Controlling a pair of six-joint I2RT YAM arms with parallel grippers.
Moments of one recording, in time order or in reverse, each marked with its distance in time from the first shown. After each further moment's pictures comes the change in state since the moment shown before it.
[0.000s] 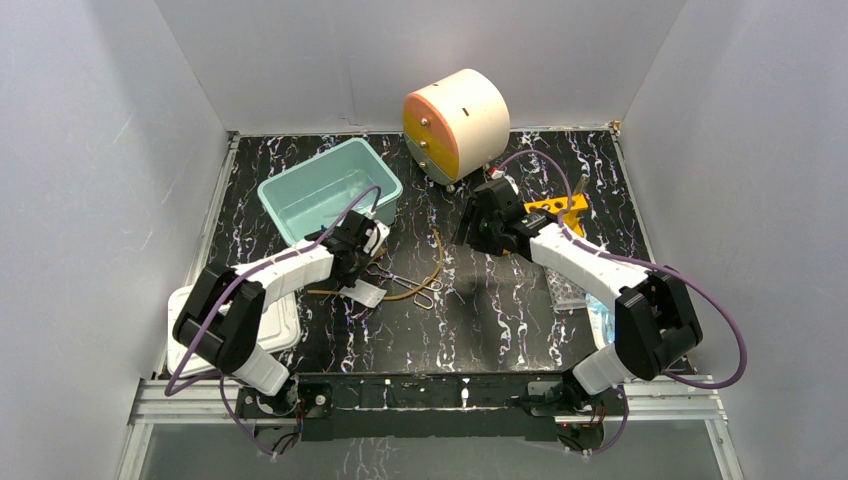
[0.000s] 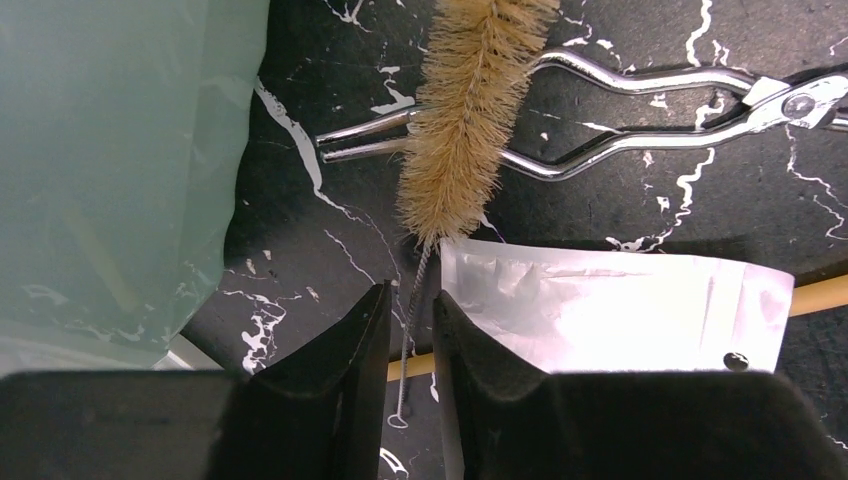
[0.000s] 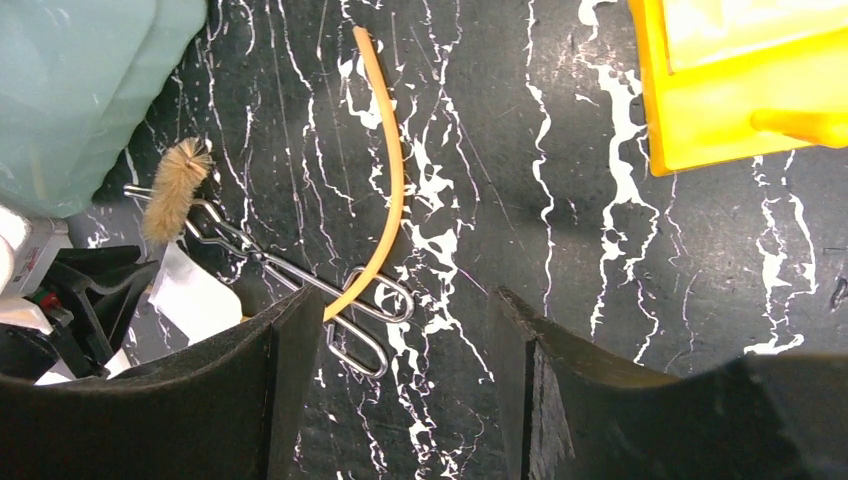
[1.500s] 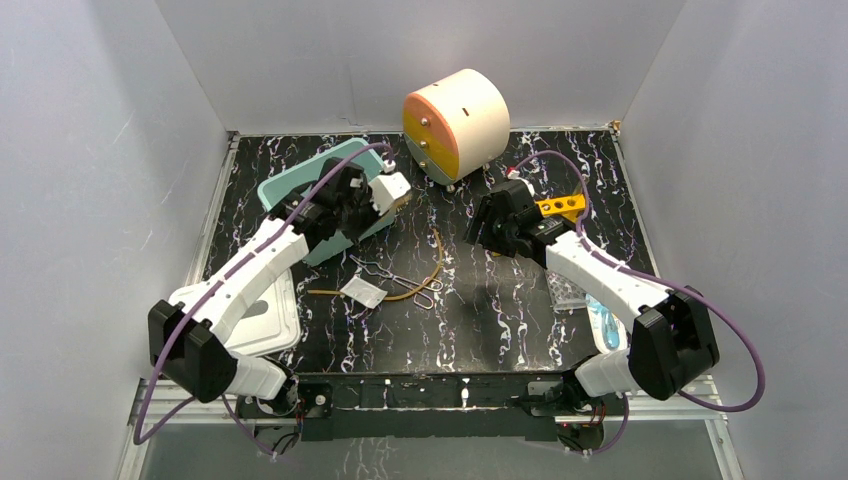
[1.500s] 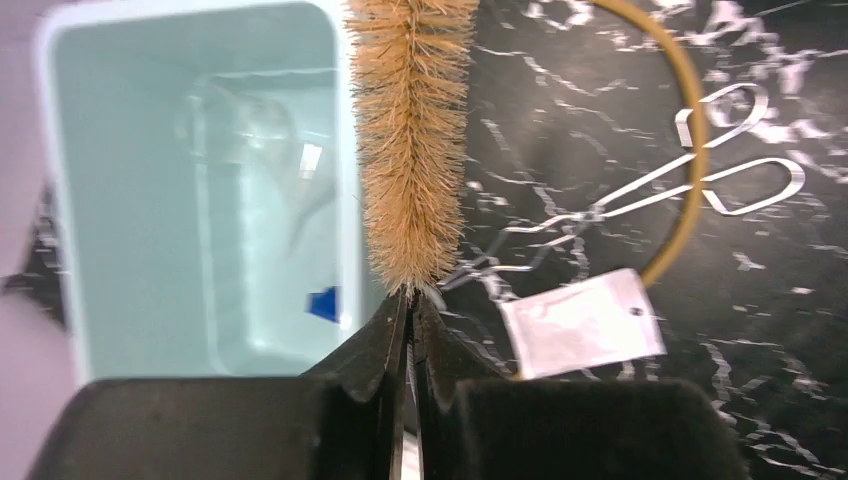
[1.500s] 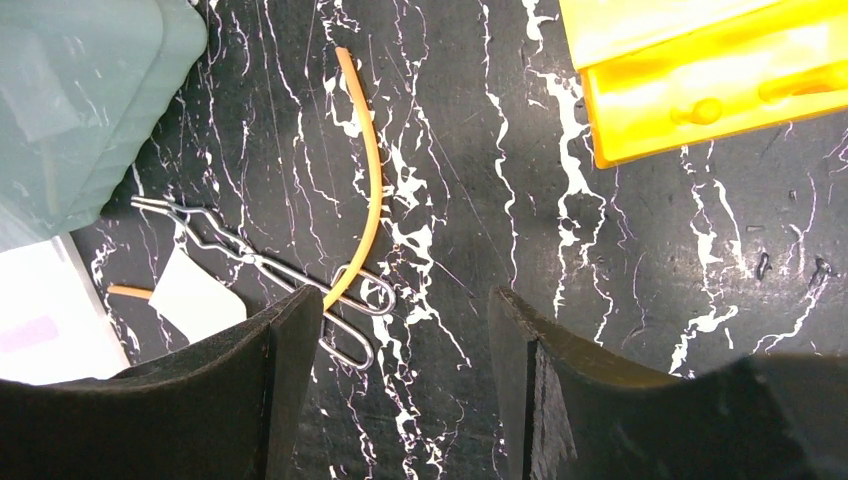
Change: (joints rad) left arm -0.002 -0.158 0.421 -0.233 0.290 0.339; right arm -0.034 -0.107 -0.048 -0.023 0.023 -0.007
